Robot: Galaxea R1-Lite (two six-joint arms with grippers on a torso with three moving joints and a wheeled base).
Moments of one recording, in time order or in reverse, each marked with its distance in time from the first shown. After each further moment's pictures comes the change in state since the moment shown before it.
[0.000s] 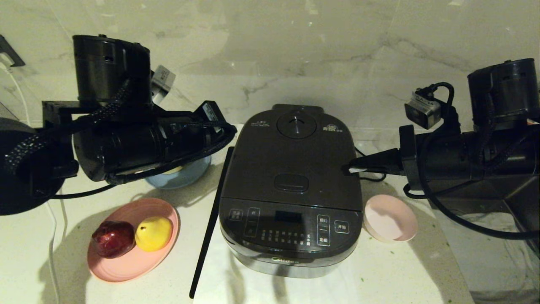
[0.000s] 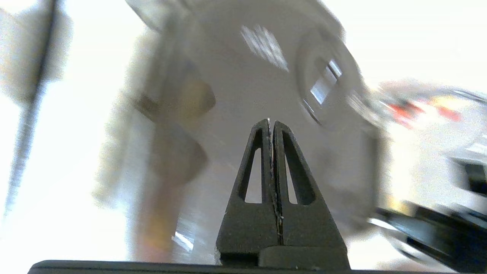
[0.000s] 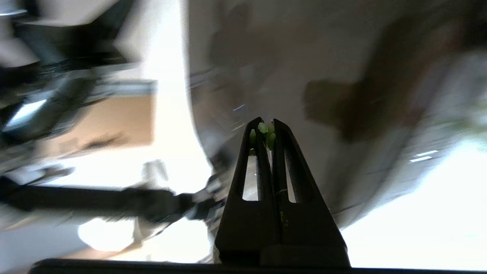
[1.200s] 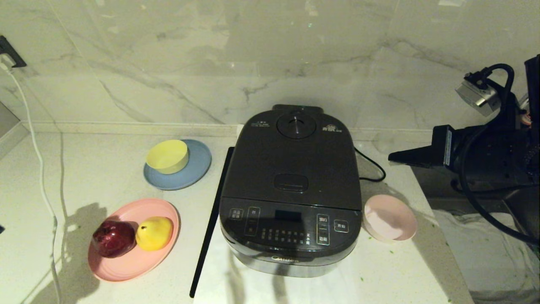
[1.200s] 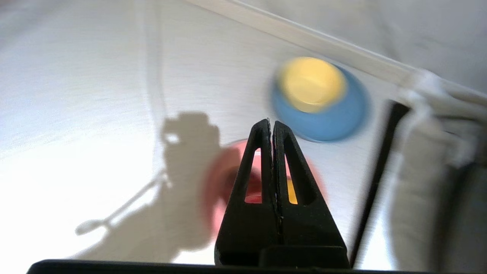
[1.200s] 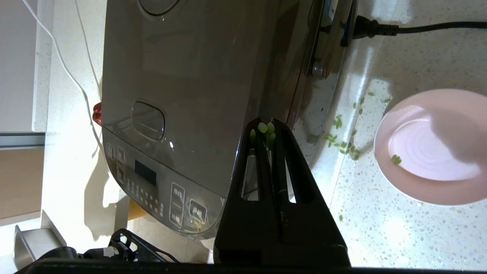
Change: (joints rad) left arm 0.350 -0.795 0.635 -0.009 0.487 0.470; right arm 0.010 -0.154 0.045 0.090 -0.382 -0.146
